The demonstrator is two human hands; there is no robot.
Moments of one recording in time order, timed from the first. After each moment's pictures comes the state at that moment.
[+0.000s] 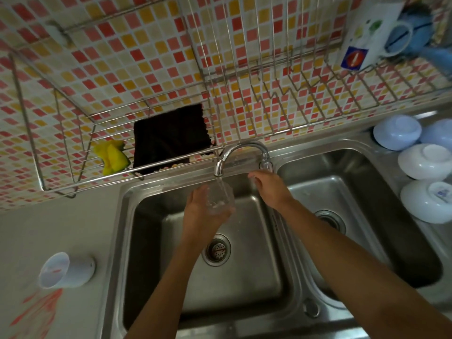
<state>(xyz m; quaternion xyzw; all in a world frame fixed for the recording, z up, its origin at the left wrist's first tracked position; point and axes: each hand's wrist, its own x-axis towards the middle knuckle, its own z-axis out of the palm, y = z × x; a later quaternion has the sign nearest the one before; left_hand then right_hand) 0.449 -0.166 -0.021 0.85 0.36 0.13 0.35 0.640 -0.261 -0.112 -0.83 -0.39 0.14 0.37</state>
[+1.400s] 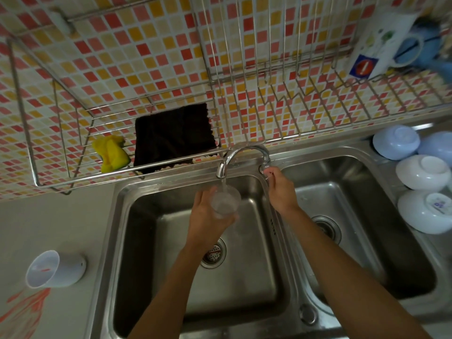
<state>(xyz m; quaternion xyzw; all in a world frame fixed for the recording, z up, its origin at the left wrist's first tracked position) 0.456 -0.163 -0.044 0.85 0.34 0.14 0.37 0.639 -0.272 -0.105 -0.84 -0.24 0.11 0.48</state>
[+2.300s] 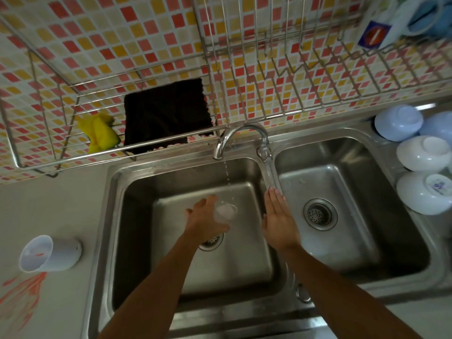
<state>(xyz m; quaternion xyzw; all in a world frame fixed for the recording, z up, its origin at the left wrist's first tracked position) 0.438 -0.151 -0.110 0.90 0.34 -0.12 0.26 0.551 -0.337 -0.180 -0.91 -0.39 0.06 0.14</state>
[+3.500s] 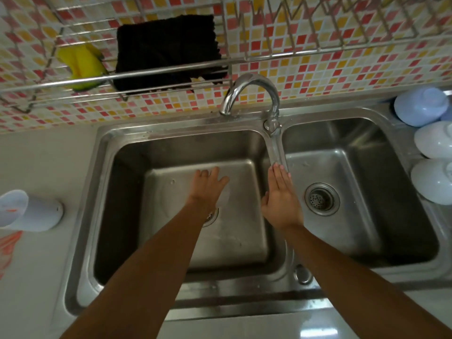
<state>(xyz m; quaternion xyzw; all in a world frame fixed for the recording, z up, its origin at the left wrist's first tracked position) 0.449 -0.157 -0.130 0.95 0.15 -0.22 -0.13 0.549 -0.335 -0.191 -0.90 -0.39 0.04 0.16</state>
